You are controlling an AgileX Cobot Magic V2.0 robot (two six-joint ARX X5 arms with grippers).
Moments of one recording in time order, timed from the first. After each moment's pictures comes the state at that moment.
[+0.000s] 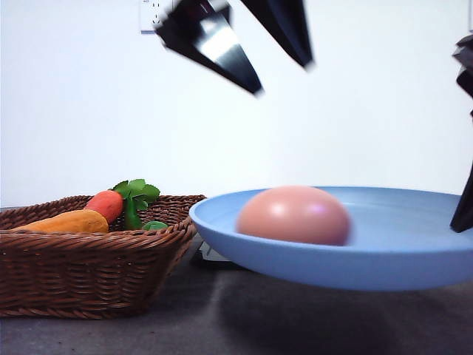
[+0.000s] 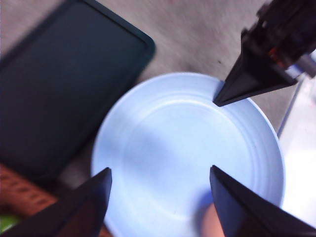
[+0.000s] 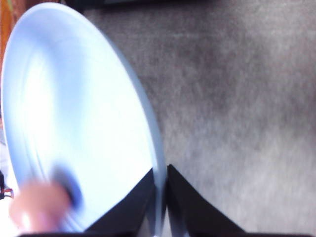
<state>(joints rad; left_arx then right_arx) -0.94 1.40 1.26 -0.66 0.10 -0.01 0.18 1.07 0.58 -0.64 -0.64 0.35</state>
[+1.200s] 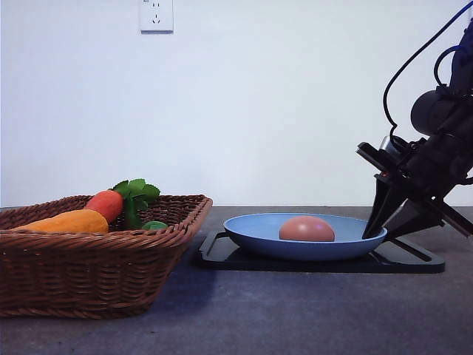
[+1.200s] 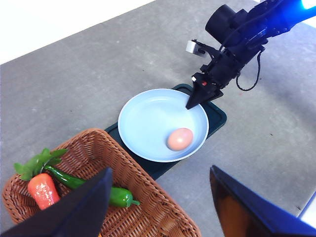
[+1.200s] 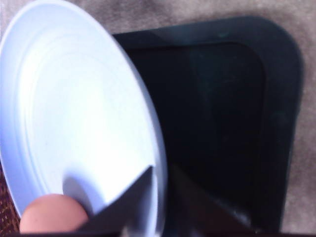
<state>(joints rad) -0.86 0.93 1.26 -0.81 -0.12 -0.06 0.06 1.90 1.17 -0.45 -0.66 0.29</state>
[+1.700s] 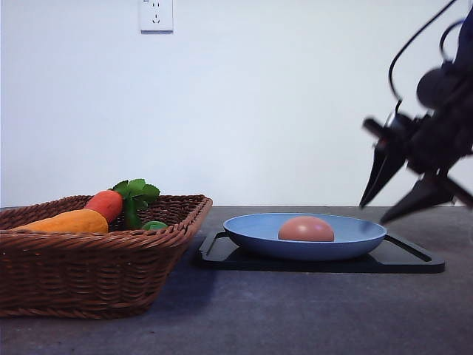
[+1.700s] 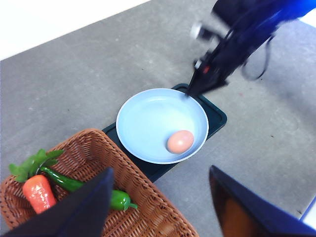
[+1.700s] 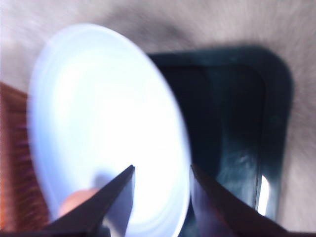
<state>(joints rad) -0.86 0.99 1.26 -0.78 -0.13 -0.07 0.01 1.76 1.21 -0.56 -0.65 0.28</state>
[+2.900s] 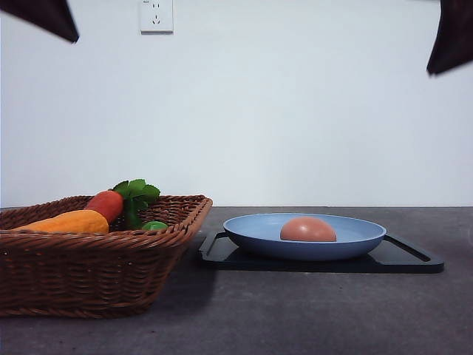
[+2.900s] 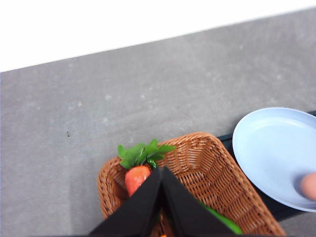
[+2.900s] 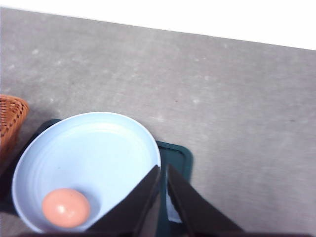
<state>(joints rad) -0.52 0.89 0.79 -0.27 -0.21 -0.04 0.47 0.81 0.58 -0.13 0.24 0.13</state>
